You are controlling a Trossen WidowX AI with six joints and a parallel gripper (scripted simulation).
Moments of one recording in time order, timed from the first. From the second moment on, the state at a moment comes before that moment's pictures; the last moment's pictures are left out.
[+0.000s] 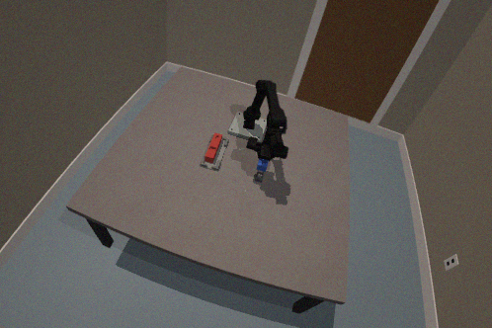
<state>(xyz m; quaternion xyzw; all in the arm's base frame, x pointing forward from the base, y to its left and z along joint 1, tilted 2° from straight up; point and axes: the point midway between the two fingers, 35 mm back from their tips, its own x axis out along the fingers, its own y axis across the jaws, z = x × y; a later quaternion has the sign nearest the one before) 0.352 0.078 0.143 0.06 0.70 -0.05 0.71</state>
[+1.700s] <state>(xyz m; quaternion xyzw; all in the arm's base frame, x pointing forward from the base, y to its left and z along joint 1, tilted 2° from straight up) 0.330 -0.062 0.138 0.31 0.64 -0.31 0.64</state>
